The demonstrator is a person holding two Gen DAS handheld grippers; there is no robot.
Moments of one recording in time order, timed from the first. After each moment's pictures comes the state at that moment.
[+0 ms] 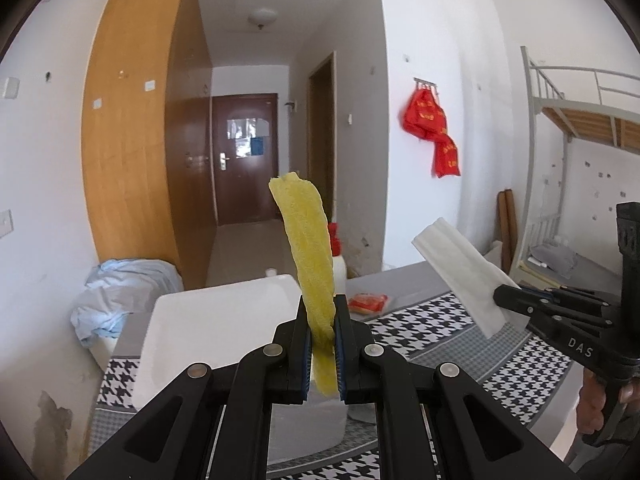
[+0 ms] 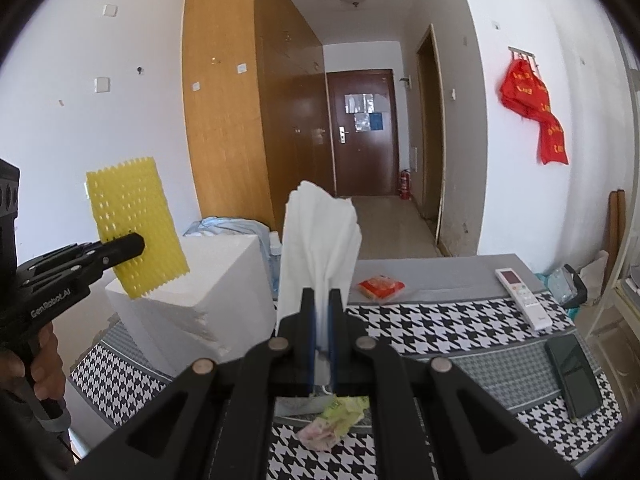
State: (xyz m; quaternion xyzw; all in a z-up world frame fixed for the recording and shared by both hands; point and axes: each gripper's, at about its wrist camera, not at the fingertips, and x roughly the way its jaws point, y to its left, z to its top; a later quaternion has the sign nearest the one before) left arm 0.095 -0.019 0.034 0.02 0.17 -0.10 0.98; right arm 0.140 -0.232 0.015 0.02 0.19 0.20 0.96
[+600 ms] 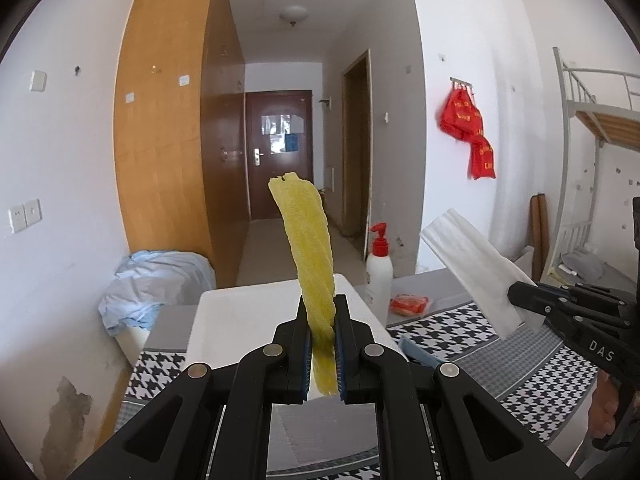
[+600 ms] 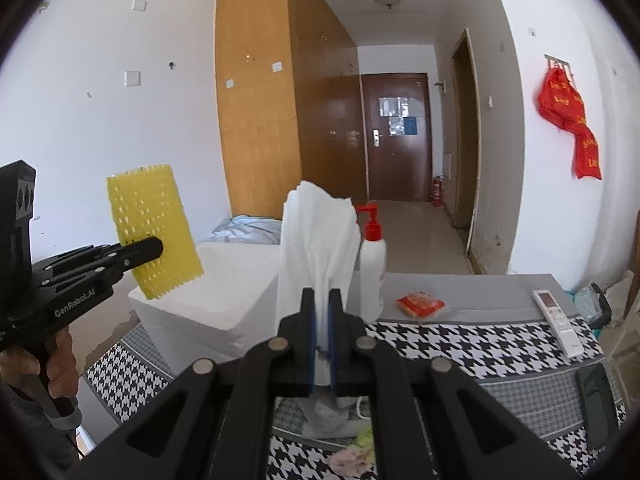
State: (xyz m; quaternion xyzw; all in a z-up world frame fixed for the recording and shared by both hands) left arm 0.102 0.004 0.038 0.01 0.17 -0.03 0.98; right arm 0.155 -0.199 0.024 0.01 0.18 0.26 0.95
